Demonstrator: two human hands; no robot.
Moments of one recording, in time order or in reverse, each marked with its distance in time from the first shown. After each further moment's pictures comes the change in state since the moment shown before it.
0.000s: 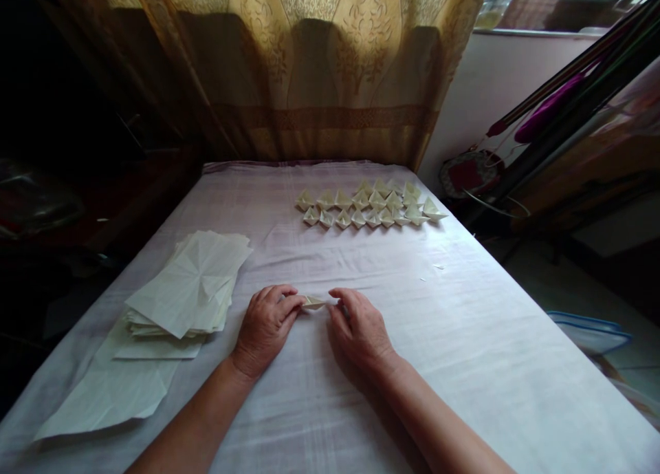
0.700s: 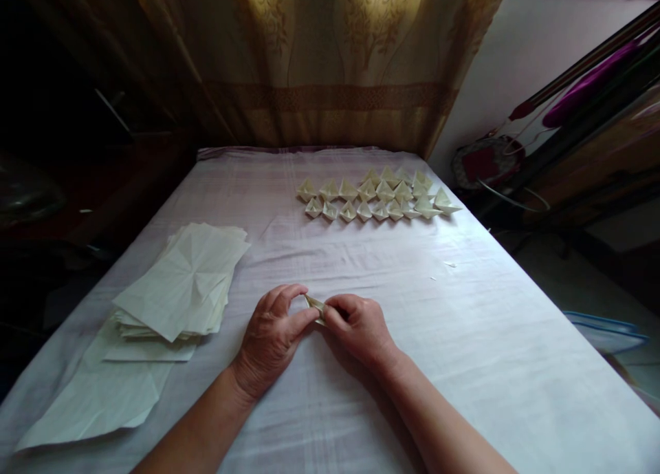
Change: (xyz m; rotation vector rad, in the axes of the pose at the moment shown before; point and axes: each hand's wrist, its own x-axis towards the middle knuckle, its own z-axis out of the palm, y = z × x) left_hand -0.003 0.014 -0.001 0.005 0.026 0.120; right_hand 0.016 -0.010 -0.002 0.037 -0.216 0.165
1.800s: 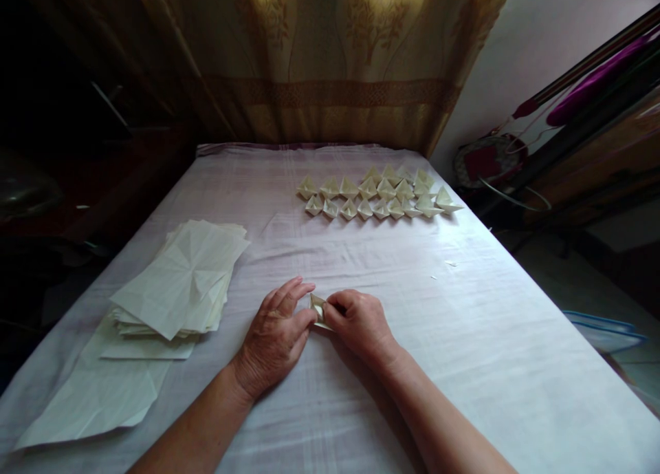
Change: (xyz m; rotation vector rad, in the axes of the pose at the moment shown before) left_hand -0.001 0.006 -0.003 -0.048 -0.130 -0.004; right_hand 0.006 0.001 -0.001 -0.133 -0.018 -0.003
